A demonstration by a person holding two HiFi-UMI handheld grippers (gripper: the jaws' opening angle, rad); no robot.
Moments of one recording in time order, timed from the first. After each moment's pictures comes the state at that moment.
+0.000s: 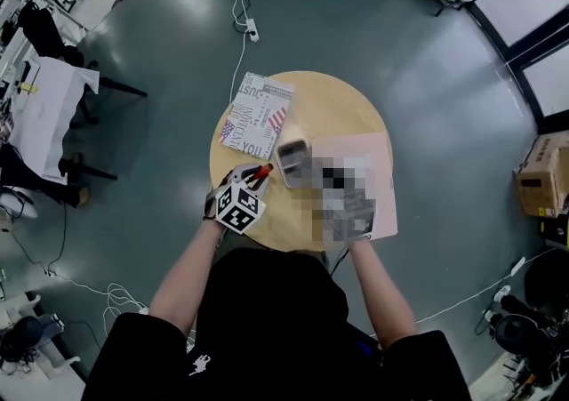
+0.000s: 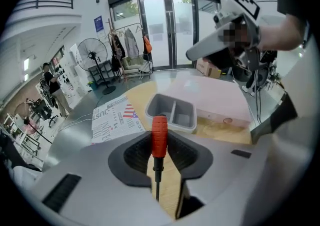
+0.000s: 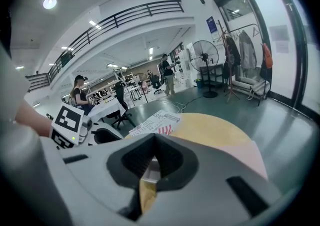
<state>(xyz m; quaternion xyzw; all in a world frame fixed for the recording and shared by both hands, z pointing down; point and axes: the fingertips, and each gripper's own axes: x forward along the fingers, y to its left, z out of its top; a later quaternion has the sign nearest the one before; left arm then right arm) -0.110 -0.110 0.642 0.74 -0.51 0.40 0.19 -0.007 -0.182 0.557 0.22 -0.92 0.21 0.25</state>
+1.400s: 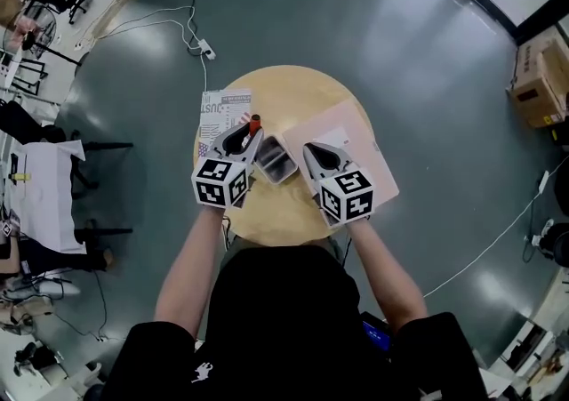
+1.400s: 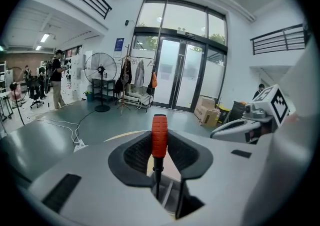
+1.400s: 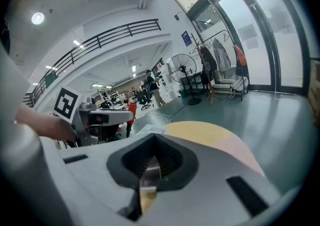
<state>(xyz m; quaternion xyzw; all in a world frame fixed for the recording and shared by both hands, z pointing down) -0.078 -0.233 0.518 0.80 -0.54 0.15 0.20 0.037 -0.208 0.539 0.32 -0.90 0.26 0.15</state>
